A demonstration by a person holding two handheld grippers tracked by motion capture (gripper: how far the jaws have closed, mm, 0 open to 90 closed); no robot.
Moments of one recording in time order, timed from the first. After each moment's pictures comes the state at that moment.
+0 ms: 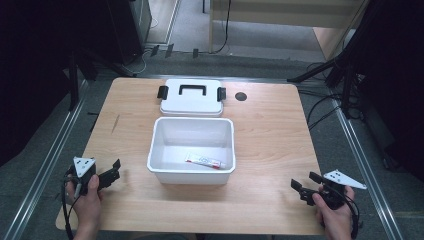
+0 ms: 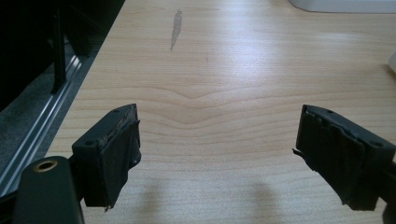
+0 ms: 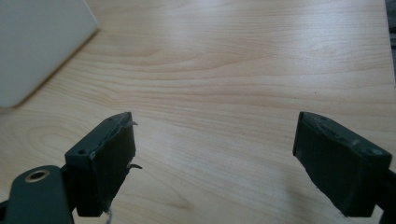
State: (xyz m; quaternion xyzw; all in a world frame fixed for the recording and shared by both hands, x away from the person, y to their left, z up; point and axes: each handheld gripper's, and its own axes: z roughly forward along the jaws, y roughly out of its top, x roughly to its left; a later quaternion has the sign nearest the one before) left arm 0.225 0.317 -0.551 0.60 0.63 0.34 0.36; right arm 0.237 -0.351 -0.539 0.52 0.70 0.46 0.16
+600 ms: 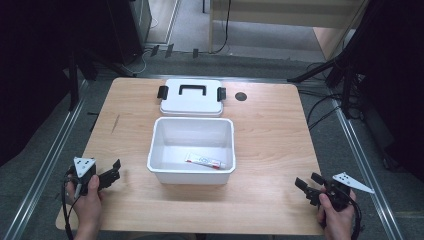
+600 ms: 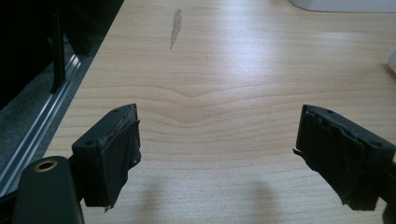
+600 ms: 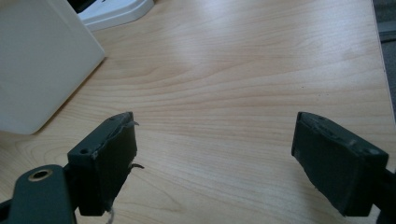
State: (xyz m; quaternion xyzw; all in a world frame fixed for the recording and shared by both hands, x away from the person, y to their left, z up) left arm 0.224 0.318 -0.551 0.60 0.63 0.34 0.36; right arm 0.238 -0.367 -0.550 0.54 0.66 0.50 0.13
